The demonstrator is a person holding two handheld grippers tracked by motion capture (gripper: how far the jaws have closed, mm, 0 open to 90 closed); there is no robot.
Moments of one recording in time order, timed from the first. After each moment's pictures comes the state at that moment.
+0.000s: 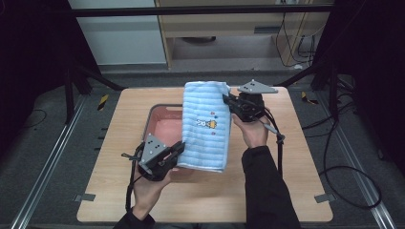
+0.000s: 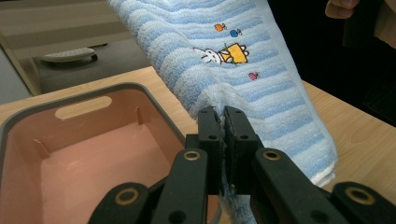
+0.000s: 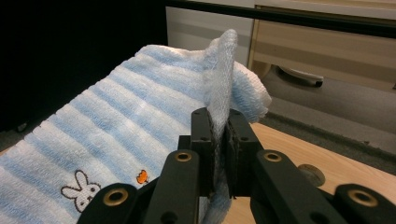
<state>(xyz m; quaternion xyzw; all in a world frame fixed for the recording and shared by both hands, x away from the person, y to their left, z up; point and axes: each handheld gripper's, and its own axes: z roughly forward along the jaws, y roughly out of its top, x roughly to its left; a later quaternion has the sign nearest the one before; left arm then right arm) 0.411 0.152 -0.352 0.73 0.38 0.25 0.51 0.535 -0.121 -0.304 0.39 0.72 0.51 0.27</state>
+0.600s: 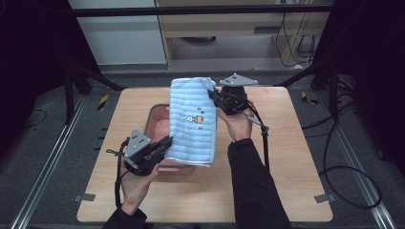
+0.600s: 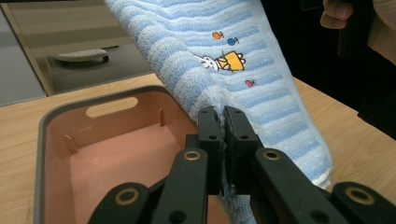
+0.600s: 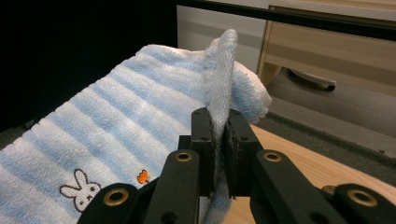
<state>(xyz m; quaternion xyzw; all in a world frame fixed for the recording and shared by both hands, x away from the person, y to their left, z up) 0.421 0.183 -0.347 0.71 0.40 0.25 0.52 0.557 -0.082 -0.301 0.37 0.73 0.51 0.26</state>
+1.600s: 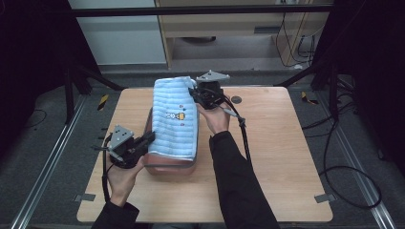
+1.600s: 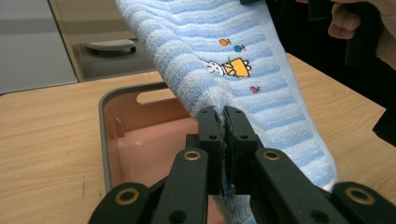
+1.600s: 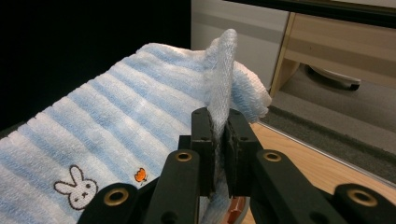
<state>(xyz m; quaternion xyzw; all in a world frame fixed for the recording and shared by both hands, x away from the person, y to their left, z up) 0.441 0.222 -0.357 0.70 0.44 0.27 0.50 0.597 -0.028 -0.319 0.36 0.74 0.51 0.24</state>
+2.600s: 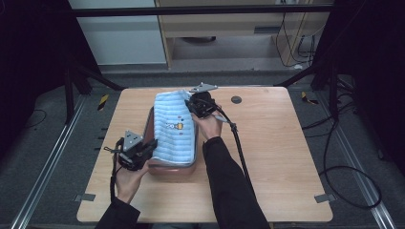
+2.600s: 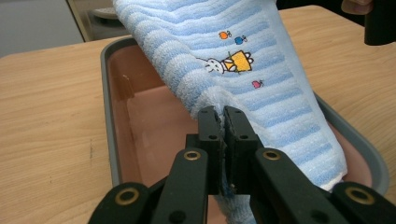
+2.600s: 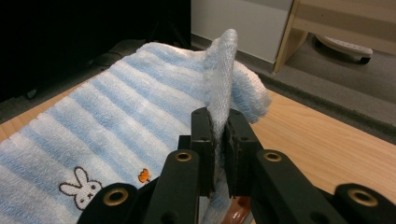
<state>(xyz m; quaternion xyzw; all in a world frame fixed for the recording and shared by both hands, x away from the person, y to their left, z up) 0.458 0.219 -0.402 0.73 0.46 0.27 0.43 0.616 -0.008 -0.376 0.38 0.77 0.47 0.22</state>
